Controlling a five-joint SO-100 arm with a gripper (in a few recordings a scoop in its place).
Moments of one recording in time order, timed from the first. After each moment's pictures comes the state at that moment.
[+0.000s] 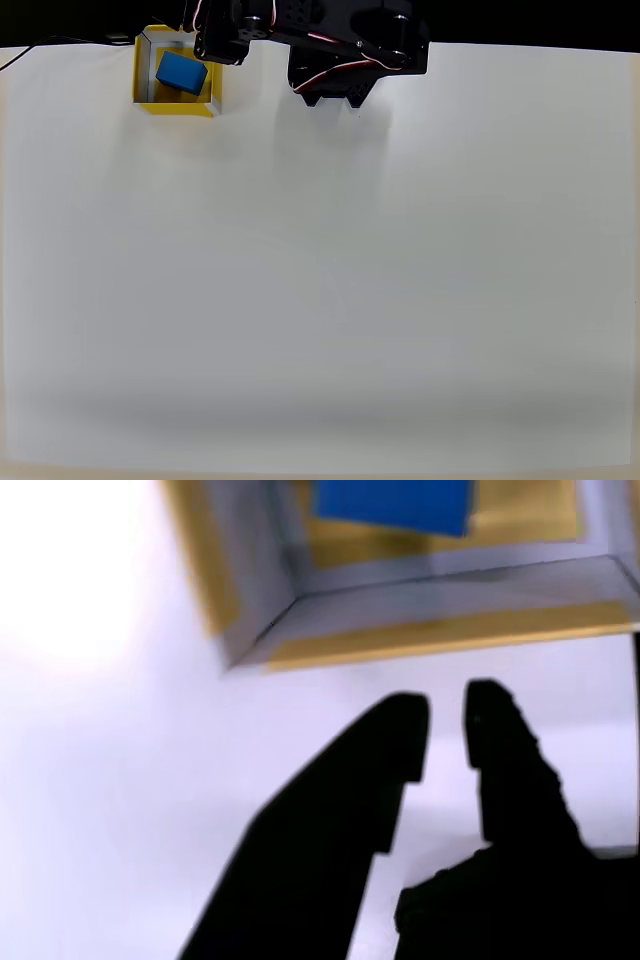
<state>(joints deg) 88.9 152.4 128.8 83.0 -89.4</state>
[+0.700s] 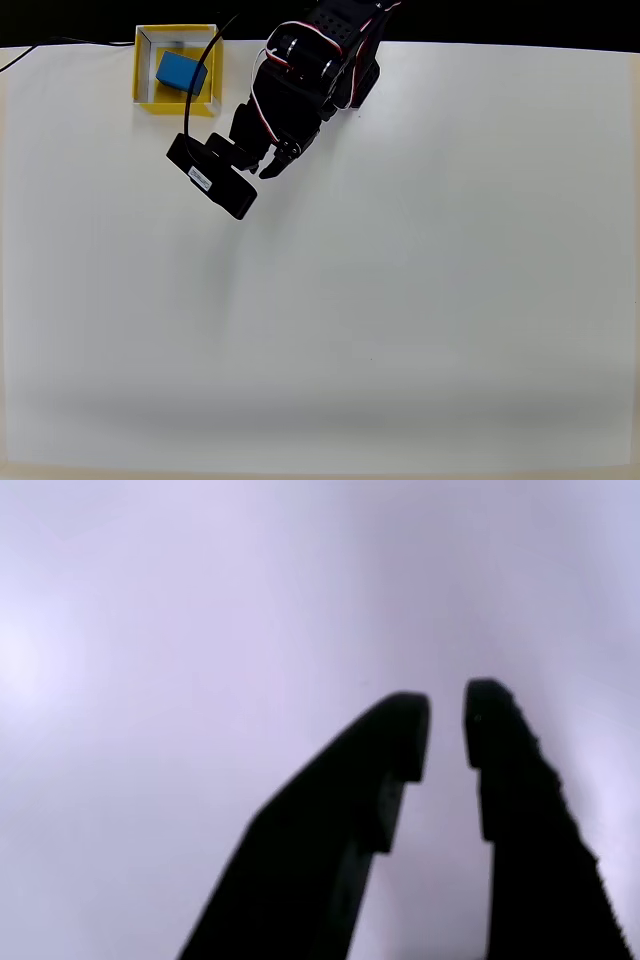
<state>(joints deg) 19.1 168.3 140.7 78.9 -86.7</state>
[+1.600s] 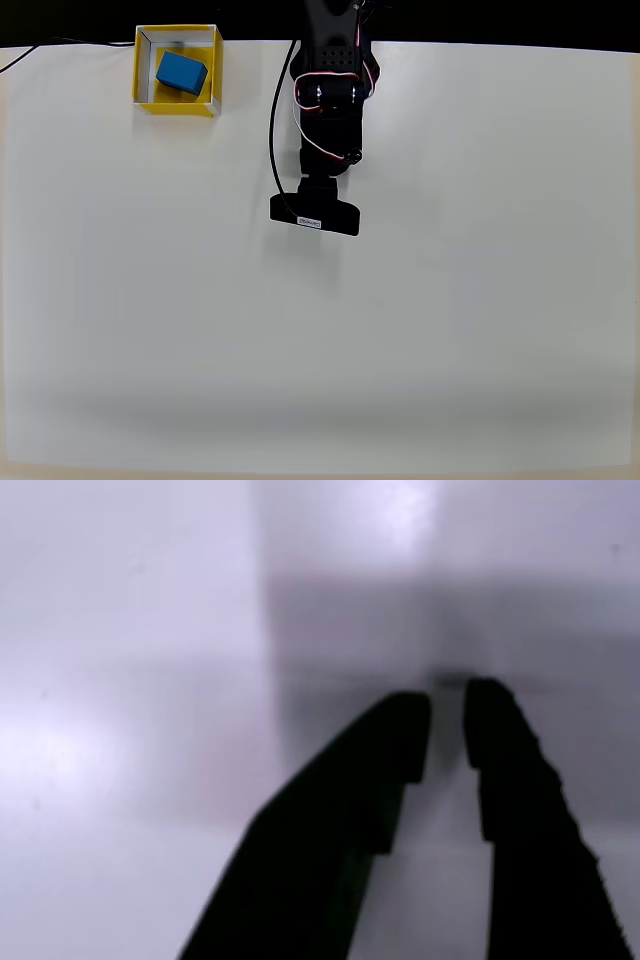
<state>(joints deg) -0.8 190.3 178.7 78.3 -91.1</state>
